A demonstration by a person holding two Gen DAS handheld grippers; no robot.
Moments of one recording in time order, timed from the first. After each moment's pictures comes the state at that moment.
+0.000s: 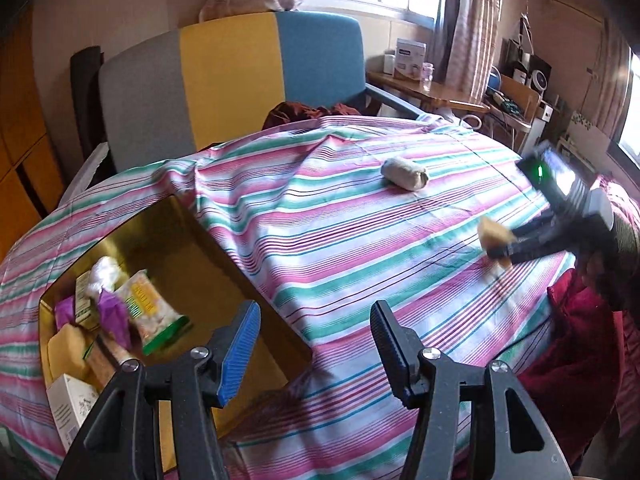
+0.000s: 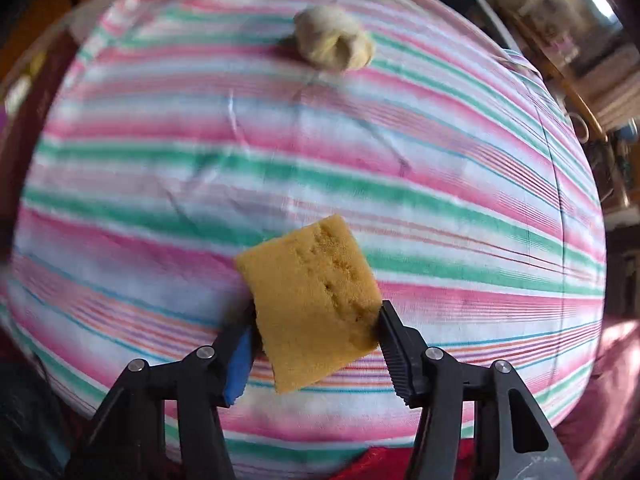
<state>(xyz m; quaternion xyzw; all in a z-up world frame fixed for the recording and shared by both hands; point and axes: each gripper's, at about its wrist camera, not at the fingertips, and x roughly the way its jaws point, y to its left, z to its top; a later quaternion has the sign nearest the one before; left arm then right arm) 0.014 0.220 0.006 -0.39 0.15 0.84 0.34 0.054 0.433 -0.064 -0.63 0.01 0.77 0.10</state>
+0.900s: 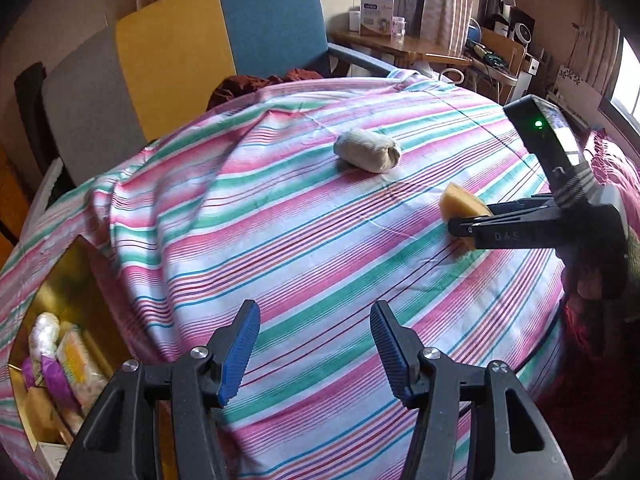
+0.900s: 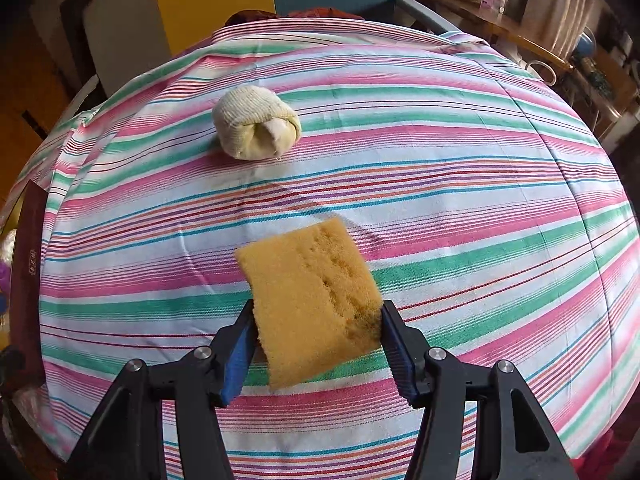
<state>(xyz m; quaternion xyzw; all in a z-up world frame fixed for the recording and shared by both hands) -0.012 0.335 -0.026 -0.43 0.21 0.80 0.37 0.032 0.472 -0.068 -0.54 0.14 0.81 0.16</state>
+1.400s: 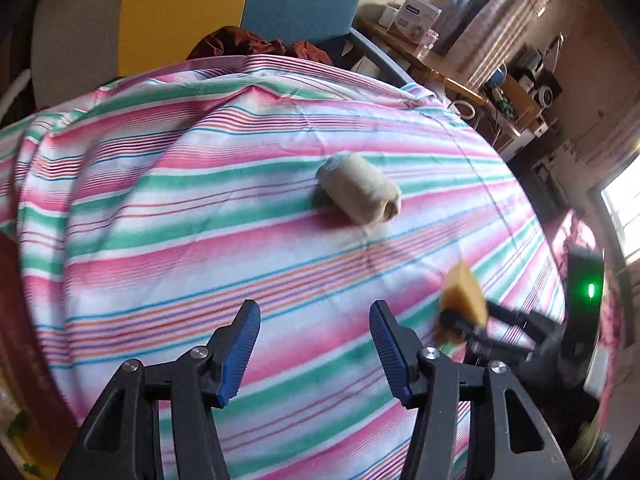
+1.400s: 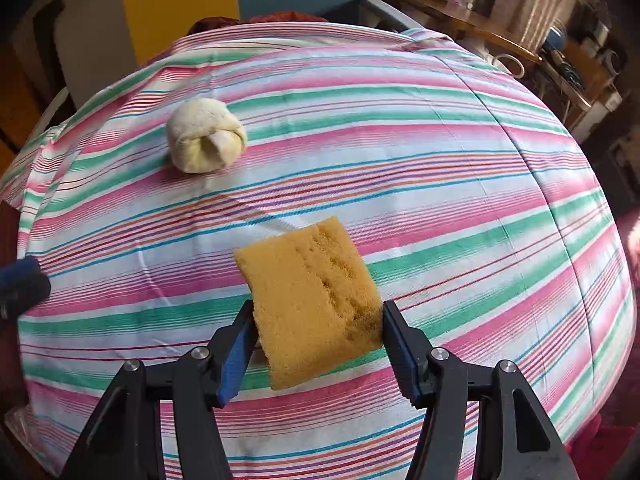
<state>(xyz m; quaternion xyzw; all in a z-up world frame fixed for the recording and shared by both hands) -0.089 0.402 -0.047 -0.54 0.05 0.75 0.38 0.037 0.493 -0.069 -0.54 0.14 0.80 0.22</state>
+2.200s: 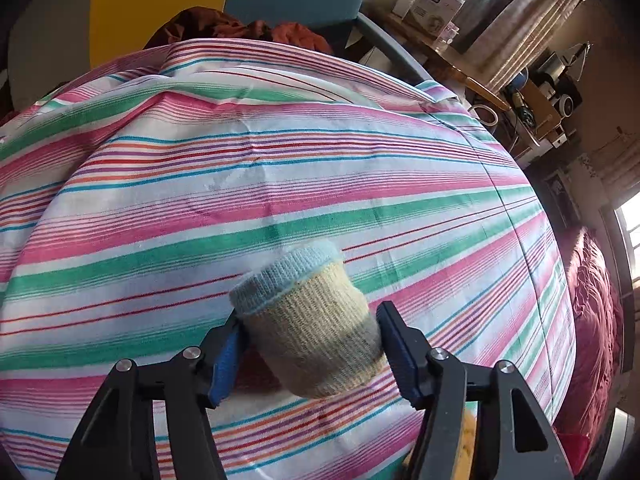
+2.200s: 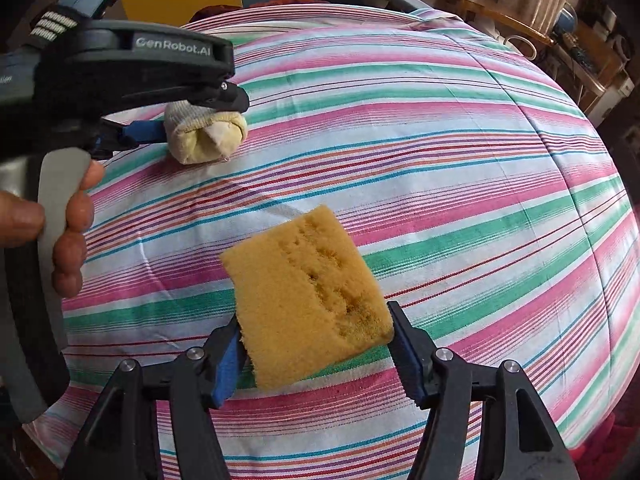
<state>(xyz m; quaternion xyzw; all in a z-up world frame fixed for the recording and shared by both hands) -0.132 0.512 -0.087 -0.56 0.06 0.75 0.36 0.036 0.497 -0.077 -0.55 0.17 0.79 0.20</state>
